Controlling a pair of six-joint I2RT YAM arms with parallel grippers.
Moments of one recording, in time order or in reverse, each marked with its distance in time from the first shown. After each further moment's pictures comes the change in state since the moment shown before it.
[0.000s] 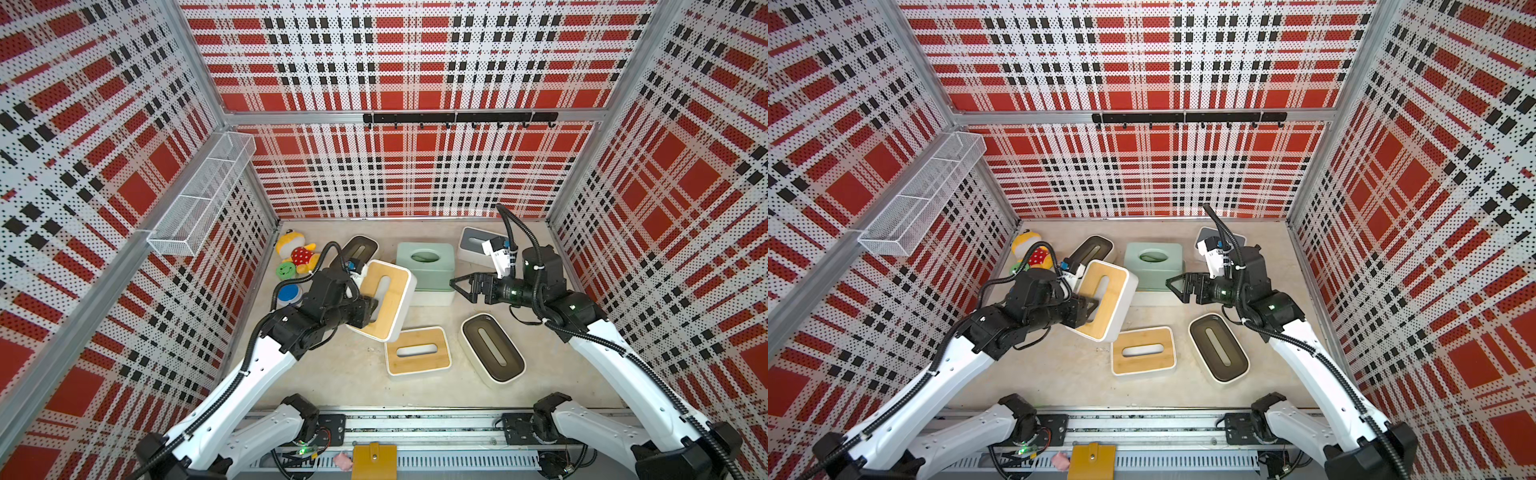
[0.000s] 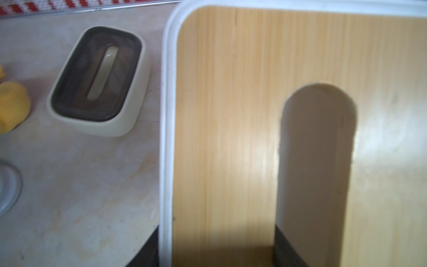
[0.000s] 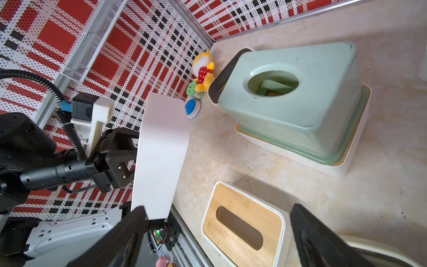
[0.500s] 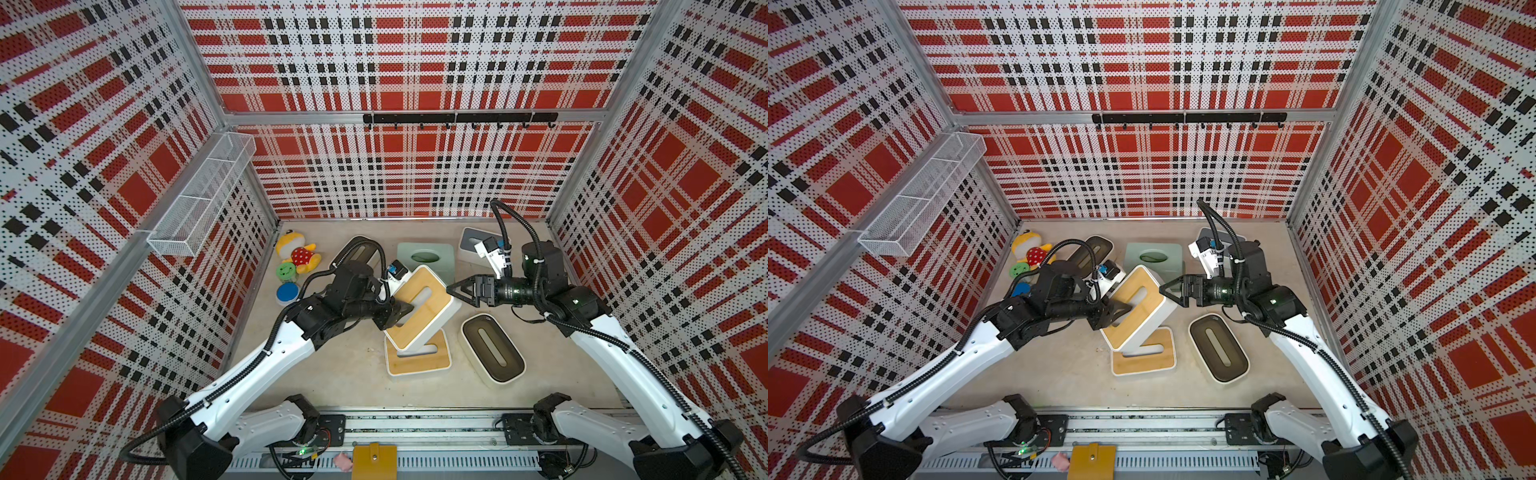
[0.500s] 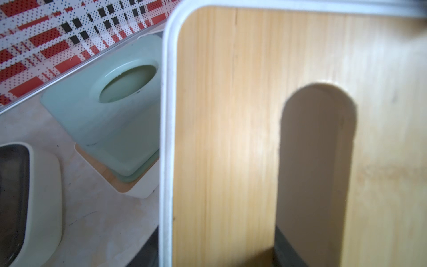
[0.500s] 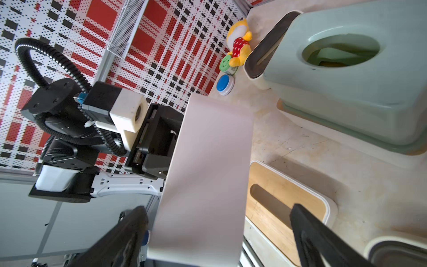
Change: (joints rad) left arm -0.116 0.132 0.045 0.196 0.229 0.260; right arm 0.009 0.024 0.062 -0.081 -0.220 0.035
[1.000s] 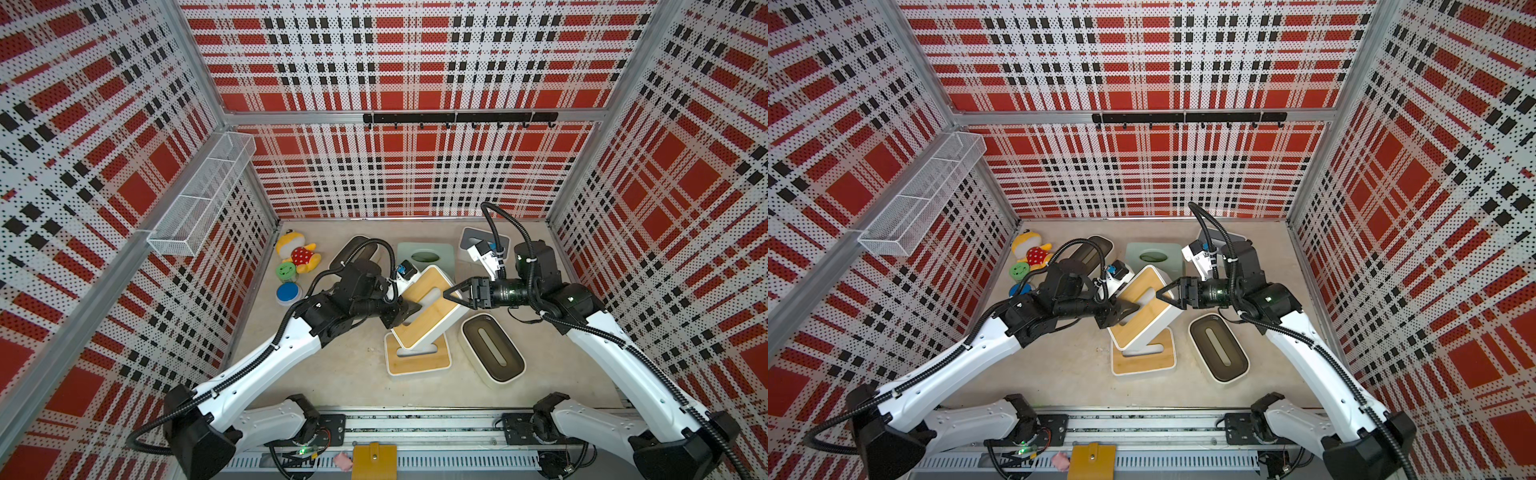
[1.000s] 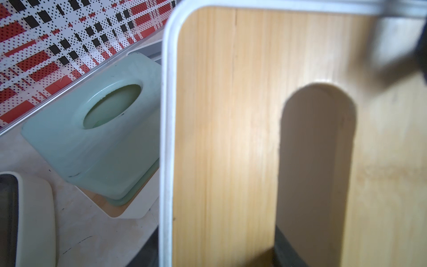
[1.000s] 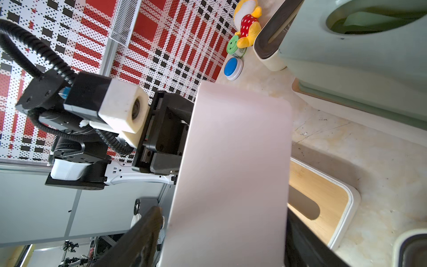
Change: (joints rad) left arm -0.031 0.033 0.011 0.038 -0.006 0.034; right arm 0.036 0.025 0.021 -0.041 -0.016 0.034
